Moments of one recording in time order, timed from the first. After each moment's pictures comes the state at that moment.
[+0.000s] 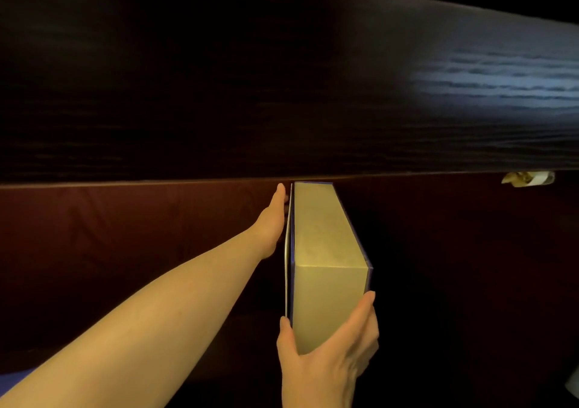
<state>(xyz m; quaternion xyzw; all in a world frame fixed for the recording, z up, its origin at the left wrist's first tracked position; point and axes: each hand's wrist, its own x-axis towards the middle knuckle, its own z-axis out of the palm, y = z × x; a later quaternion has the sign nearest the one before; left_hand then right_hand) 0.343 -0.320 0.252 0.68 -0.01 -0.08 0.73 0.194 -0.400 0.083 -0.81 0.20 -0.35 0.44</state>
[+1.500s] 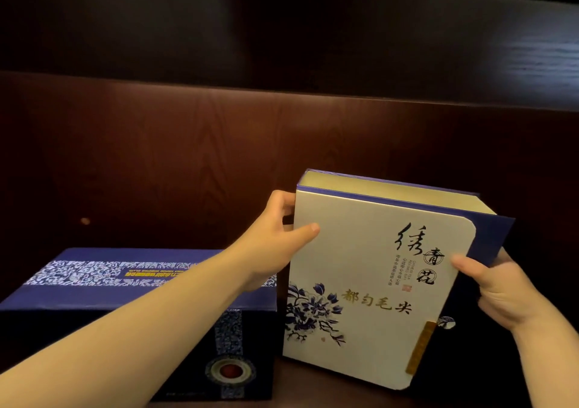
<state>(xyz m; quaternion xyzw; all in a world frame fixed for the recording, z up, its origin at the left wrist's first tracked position) 0.101 -0.159 0.231 0.71 -0.15 0.03 0.69 0.127 -0.516 0.182 -0.66 -0.03 -0.11 0.74</state>
